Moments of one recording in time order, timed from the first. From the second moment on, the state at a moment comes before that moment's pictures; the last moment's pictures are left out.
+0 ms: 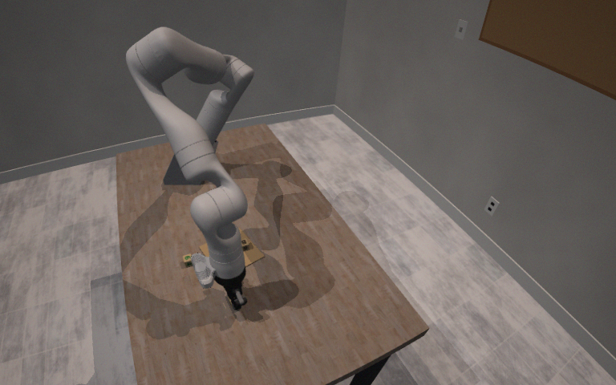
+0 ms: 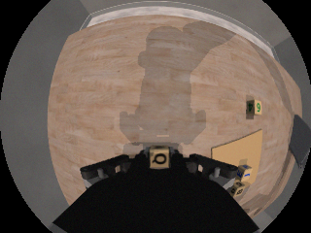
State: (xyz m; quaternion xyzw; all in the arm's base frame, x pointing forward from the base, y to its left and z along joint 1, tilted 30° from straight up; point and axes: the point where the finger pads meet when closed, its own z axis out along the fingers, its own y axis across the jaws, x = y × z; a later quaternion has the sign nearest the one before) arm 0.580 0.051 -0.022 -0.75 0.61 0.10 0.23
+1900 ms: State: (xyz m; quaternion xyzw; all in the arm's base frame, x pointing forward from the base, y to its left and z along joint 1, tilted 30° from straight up) arm 0.566 0.004 0.064 -0.76 0.60 0.10 0.23
